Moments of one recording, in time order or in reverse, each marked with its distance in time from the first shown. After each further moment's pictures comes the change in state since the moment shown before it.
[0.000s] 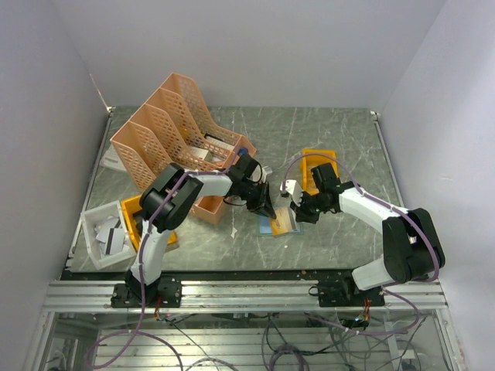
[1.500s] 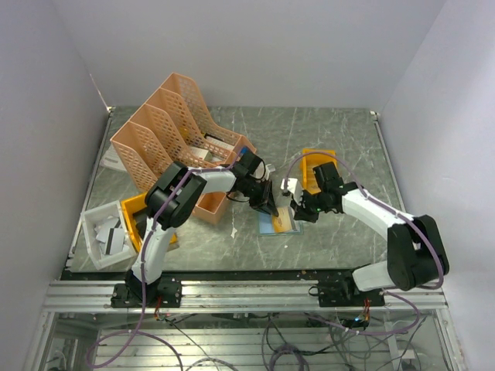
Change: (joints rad) left arm 0.005 0.059 0.109 -0.088 0.016 0.017; right arm 0.000 -0.033 0.000 -0.007 -0.043 -0.005
